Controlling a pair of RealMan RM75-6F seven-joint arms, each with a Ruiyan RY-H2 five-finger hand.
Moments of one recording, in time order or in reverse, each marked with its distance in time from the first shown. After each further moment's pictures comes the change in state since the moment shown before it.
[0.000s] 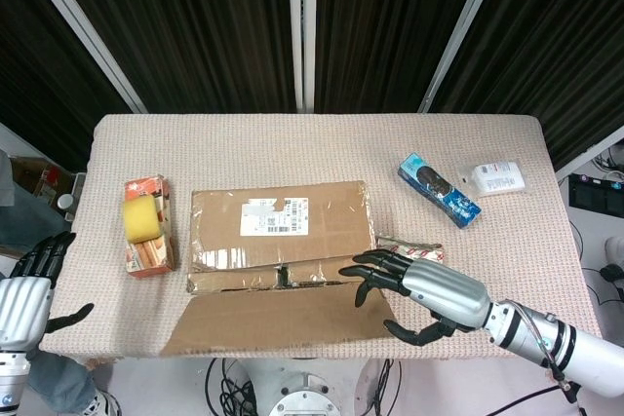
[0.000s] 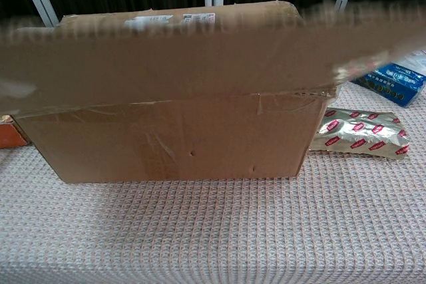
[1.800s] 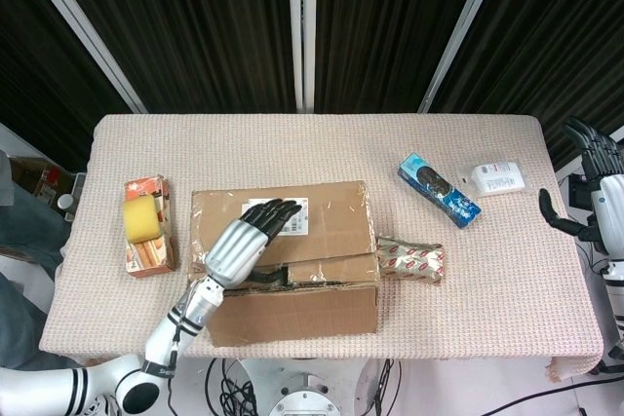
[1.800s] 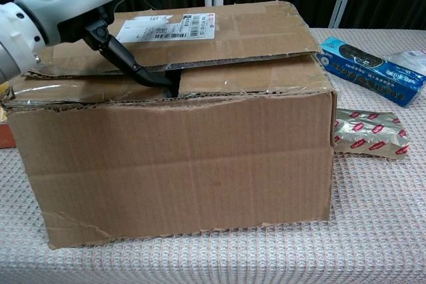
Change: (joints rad) left arm -0.583 -0.500 -0.197 -0.027 -0.145 -0.410 0.271; right arm -0.311 -0.280 0.076 0.263 0.738 0.413 -0.716
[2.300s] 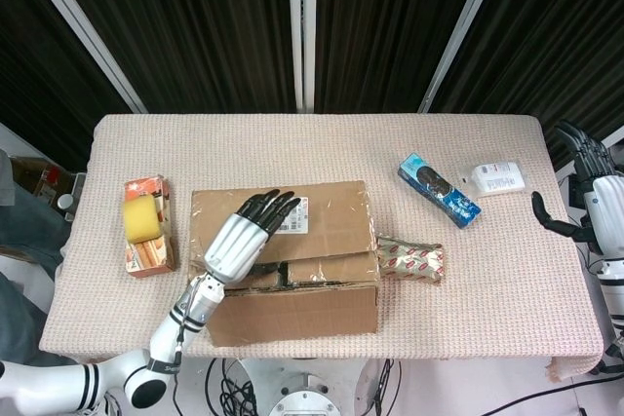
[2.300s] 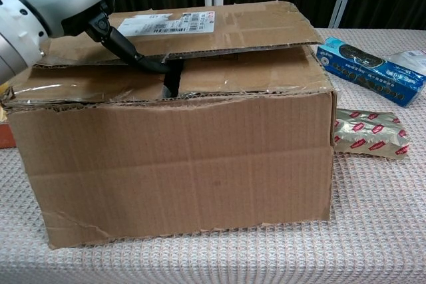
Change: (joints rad) left arm -0.013 -0.051 0.007 0.085 0.066 0.101 0.076; right arm 0.004 -0.022 -0.004 0.034 -0.025 -0.021 0.064
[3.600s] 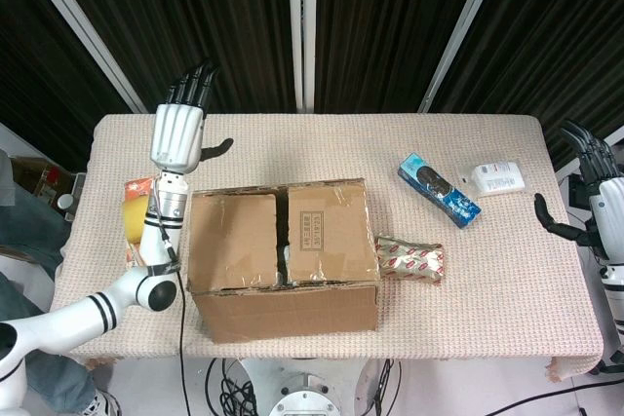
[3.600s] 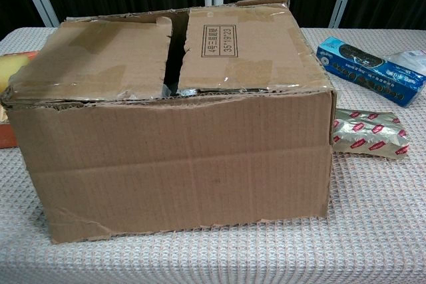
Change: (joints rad) left arm -0.193 0.015 -0.331 0.389 -0.294 -0.005 -0.121; right arm -0.019 0.014 0.008 -0.018 -0.033 0.036 0.025
